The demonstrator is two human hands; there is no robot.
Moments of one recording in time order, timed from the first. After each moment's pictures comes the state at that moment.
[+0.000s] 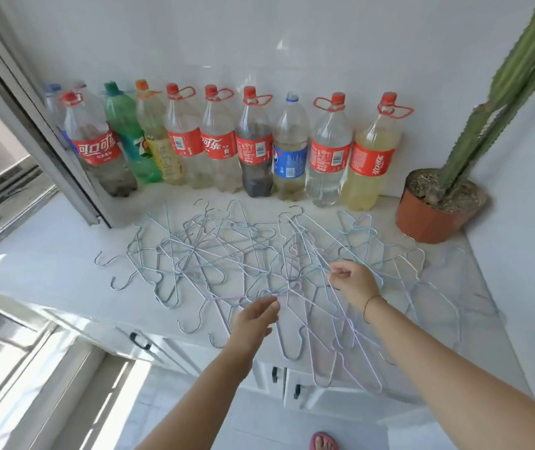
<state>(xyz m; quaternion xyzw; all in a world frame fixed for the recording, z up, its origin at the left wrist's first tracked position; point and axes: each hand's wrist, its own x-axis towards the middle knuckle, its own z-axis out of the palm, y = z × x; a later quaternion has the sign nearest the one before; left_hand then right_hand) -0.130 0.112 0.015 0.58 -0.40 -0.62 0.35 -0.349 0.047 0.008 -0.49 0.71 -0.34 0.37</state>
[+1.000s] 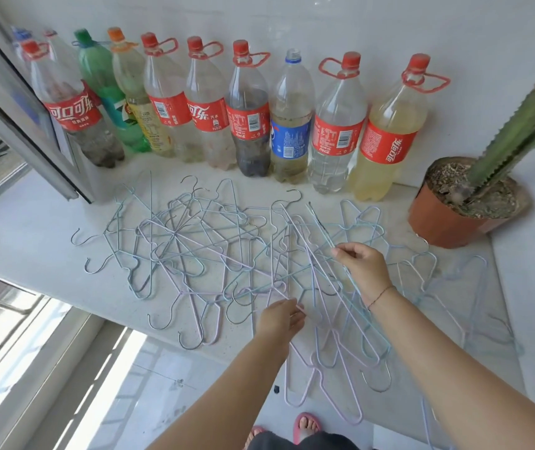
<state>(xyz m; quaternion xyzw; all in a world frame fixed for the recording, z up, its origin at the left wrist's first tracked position) -0.241 0.054 -0.023 0.61 -0.06 -0.69 0.39 -0.396 -0.013 -0.003 -0.40 0.64 -0.46 0.47</state>
